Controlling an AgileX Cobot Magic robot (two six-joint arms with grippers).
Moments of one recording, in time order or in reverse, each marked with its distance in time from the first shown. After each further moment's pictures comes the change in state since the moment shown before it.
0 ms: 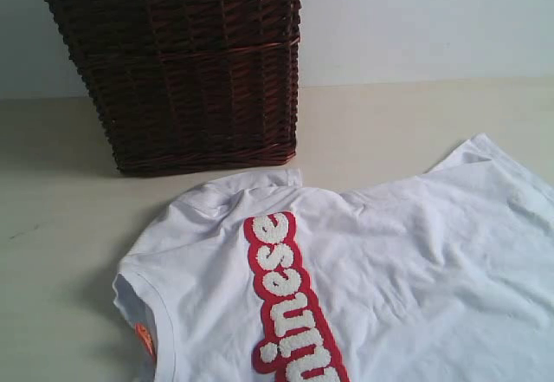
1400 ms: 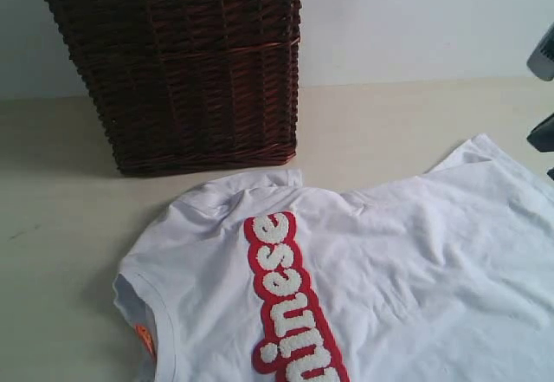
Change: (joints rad) left arm 0.238 -0.002 0.007 0.400 -0.067 -0.490; right arm 0.008 1.167 -0.464 0.543 0.172 -0.973
